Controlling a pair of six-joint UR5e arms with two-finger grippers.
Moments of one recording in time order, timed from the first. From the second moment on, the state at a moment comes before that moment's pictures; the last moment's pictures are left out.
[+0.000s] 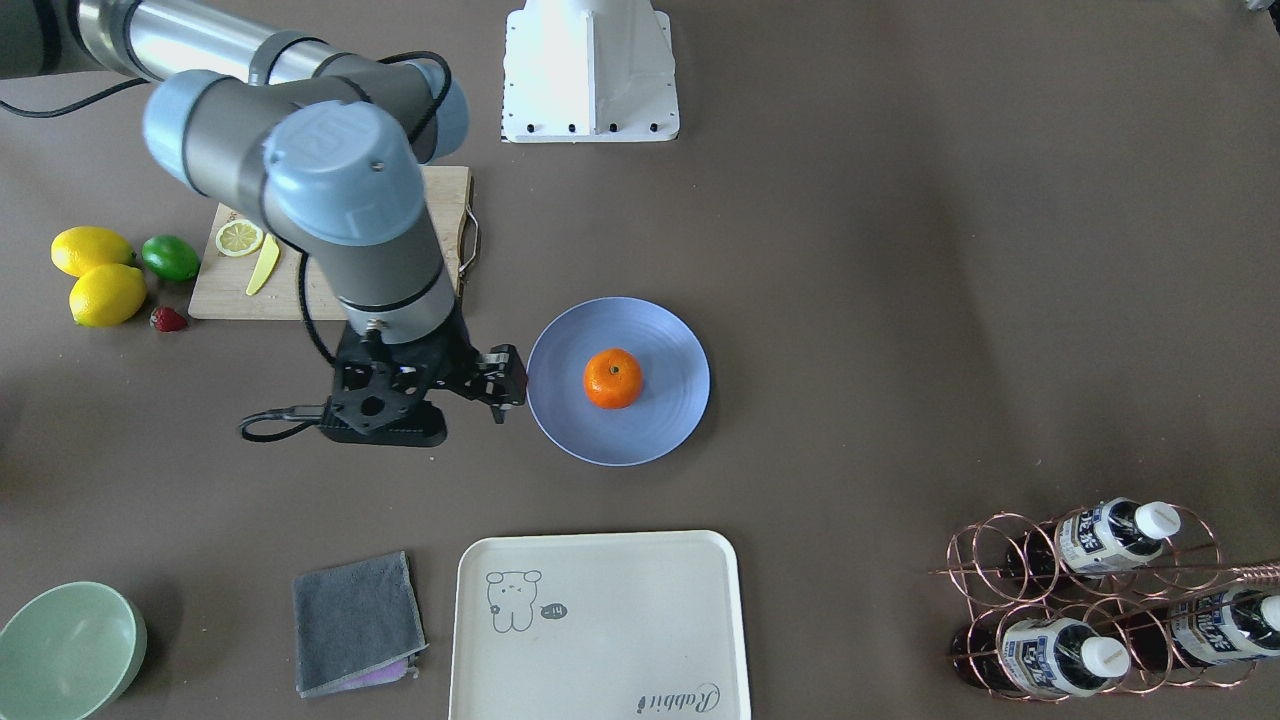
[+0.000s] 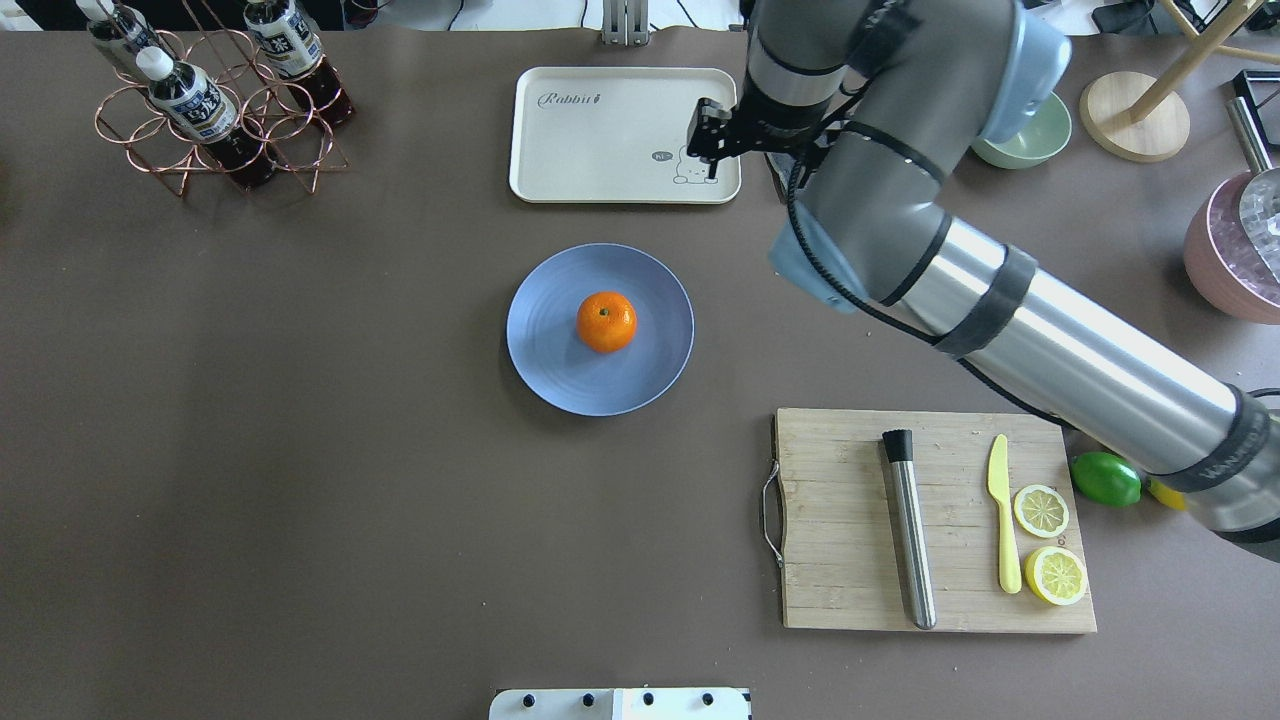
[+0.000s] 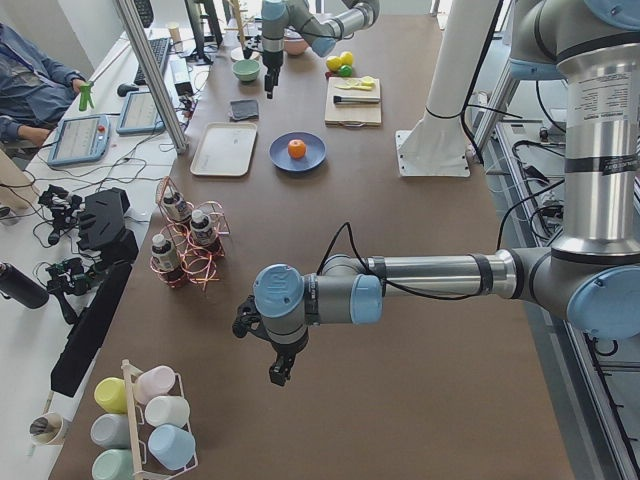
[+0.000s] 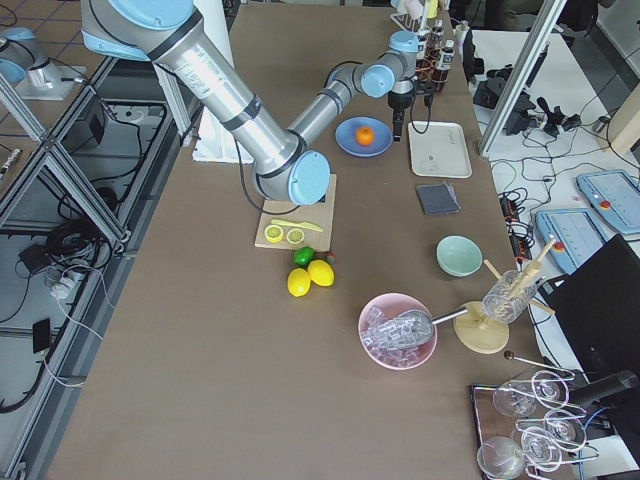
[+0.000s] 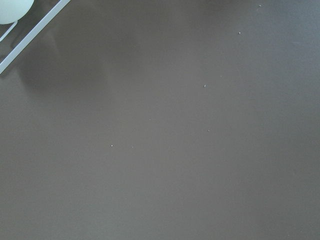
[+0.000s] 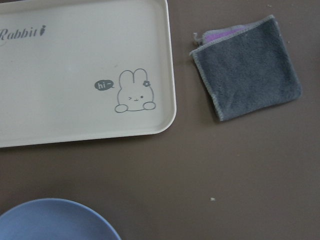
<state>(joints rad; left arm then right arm) -1.62 -1.48 -1.61 -1.58 -2.34 0.38 0.89 -0.79 1.56 -1.69 2.07 0.96</state>
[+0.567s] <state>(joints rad) -1.62 -1.50 -1.63 -1.42 -2.44 0.26 1.21 -1.18 1.83 -1.87 2.17 0.32</state>
